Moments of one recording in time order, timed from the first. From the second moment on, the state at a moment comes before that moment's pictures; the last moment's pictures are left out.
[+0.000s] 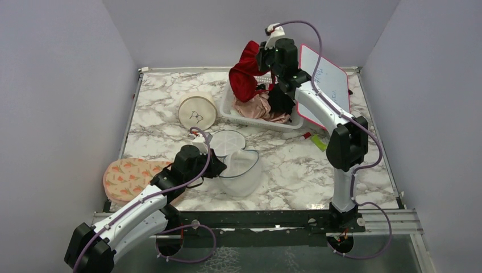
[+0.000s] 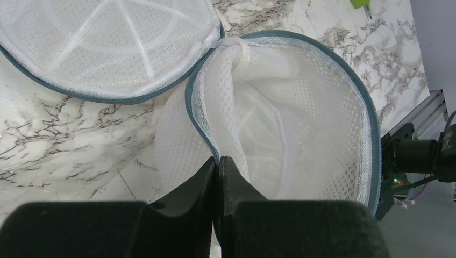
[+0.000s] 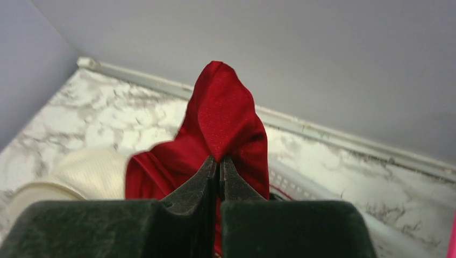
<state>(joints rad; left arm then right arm) -0.63 0.76 0.36 -0.12 0.16 -0.59 0.48 1.99 1.92 -0.01 0.03 0.10</state>
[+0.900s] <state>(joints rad) -0.63 0.80 0.36 -0.12 0.15 -0.58 0.48 1.80 1.43 -0.11 0.04 0.07</state>
